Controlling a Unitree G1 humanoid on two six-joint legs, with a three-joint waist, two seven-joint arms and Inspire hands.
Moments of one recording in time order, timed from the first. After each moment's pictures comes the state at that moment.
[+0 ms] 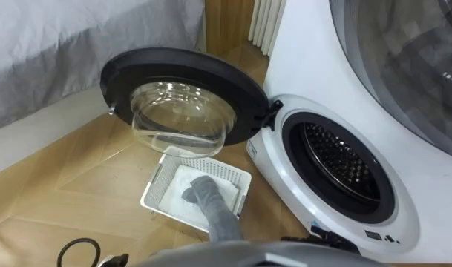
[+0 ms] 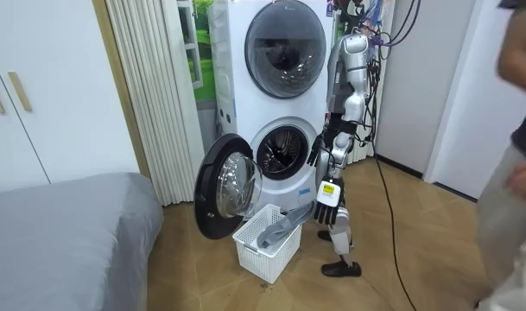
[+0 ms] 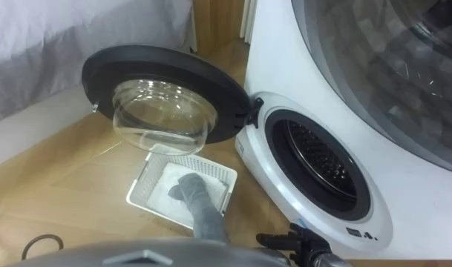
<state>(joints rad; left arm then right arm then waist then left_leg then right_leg) 0.19 0.18 0.08 1.14 0.47 0.10 -0.05 0.07 -0.21 0.04 1.31 0.26 -0.04 0.20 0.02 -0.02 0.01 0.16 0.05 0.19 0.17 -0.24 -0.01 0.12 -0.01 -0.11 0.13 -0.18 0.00</state>
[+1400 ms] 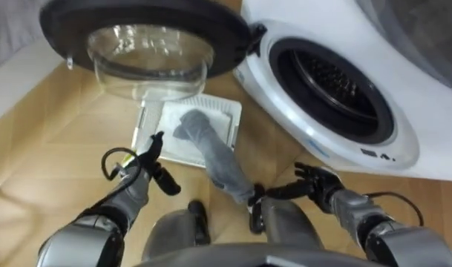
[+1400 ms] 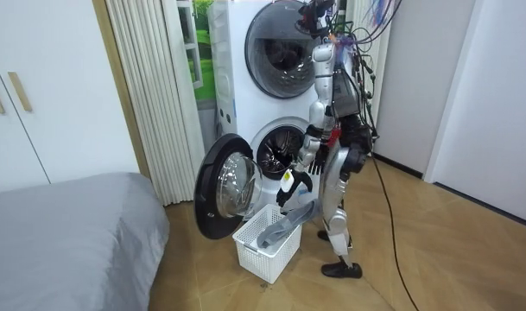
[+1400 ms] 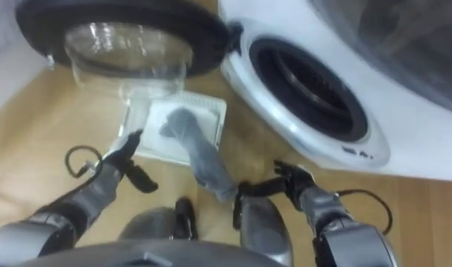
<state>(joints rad) -0.34 0.14 -0.15 1.26 0.69 -0.13 0.20 -0.31 -0.19 0.18 1.37 0.11 -0.11 0.14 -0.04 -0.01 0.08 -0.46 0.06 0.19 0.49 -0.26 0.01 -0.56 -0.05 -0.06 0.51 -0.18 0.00</state>
